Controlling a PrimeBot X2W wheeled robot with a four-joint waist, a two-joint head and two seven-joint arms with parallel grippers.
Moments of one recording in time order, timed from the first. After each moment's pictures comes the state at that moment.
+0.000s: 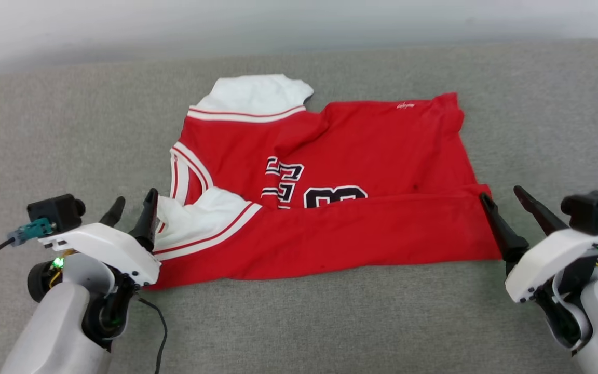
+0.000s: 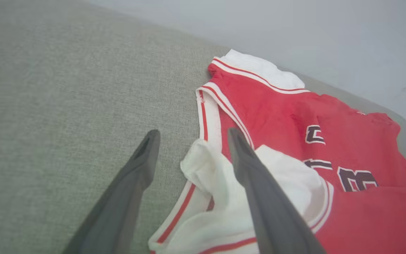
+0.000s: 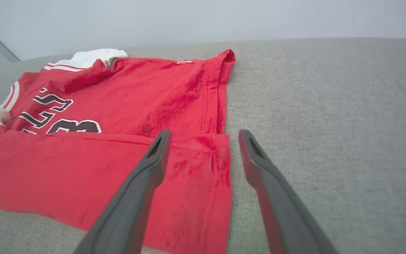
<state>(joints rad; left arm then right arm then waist) -0.40 0.37 -0.27 0.43 -0.82 0.02 0.00 -0.39 -0.38 0.29 0.44 0.55 0.13 -0.03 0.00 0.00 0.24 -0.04</state>
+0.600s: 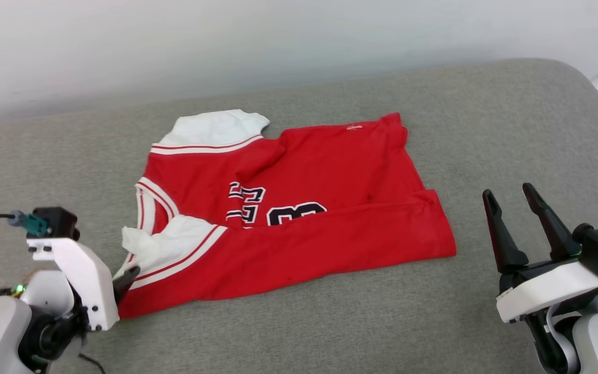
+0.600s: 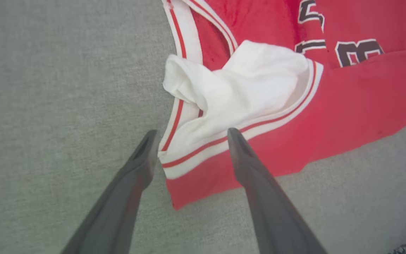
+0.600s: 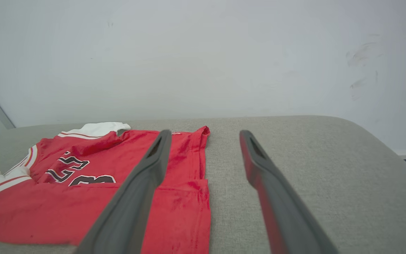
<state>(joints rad) -0.31 0.65 -0.36 0.22 -0.89 0.04 0.56 -0.18 -0.22 0.09 0.15 0.31 0.13 -0.15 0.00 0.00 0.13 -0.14</state>
